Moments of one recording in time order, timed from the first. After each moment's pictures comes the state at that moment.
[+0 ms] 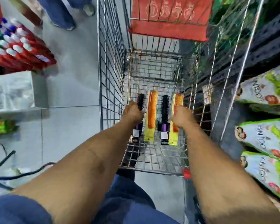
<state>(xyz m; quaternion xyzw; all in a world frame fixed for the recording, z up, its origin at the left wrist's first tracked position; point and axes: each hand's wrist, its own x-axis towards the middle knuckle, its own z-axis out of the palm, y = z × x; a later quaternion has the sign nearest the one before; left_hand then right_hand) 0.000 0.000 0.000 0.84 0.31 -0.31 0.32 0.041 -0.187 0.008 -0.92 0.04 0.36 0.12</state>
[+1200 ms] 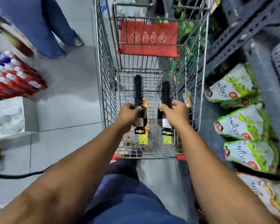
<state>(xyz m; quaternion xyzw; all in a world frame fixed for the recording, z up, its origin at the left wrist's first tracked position) -0.025 0.003 0.097 0.66 0.32 -0.20 0.64 -0.006 -0.165 0.122 -0.84 0.23 0.14 0.48</state>
